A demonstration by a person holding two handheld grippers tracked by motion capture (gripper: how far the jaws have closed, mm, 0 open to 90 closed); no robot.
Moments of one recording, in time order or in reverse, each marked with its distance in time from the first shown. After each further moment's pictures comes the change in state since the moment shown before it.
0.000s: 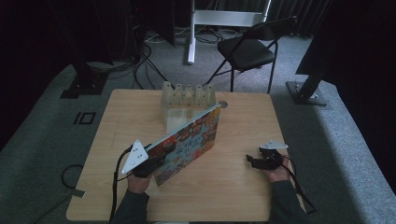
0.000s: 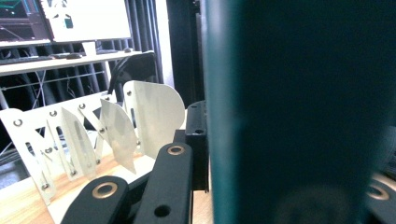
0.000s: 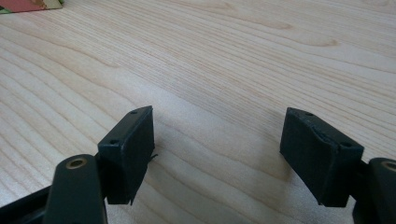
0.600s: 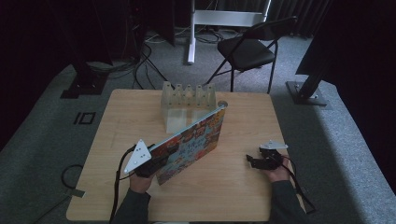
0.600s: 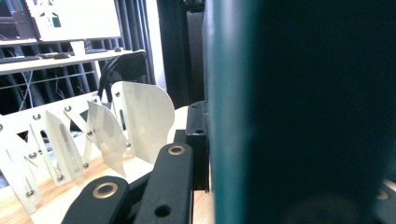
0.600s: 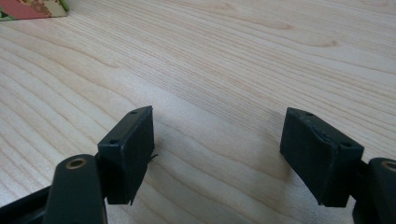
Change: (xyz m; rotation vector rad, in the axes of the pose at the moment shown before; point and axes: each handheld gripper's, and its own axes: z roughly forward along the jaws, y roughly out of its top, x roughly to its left) left arm -0.003 0.002 0.006 0.005 -0.037 0.004; right arm 0.000 0.000 0.000 -0.001 -0.001 -0.002
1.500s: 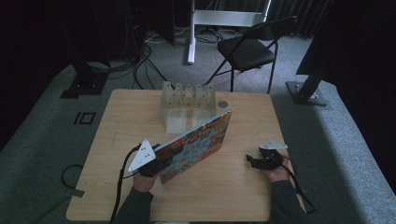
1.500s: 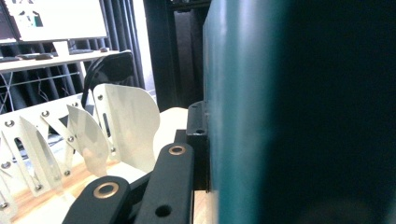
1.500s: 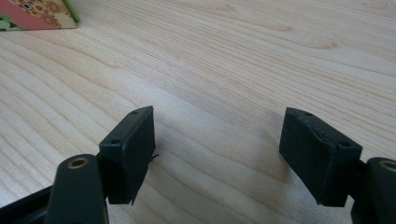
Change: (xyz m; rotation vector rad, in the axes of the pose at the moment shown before) left arm -0.004 0.001 0.009 -0.001 -0.049 0.002; right arm 0.001 0.000 0.000 -0.004 -0.003 -0.007
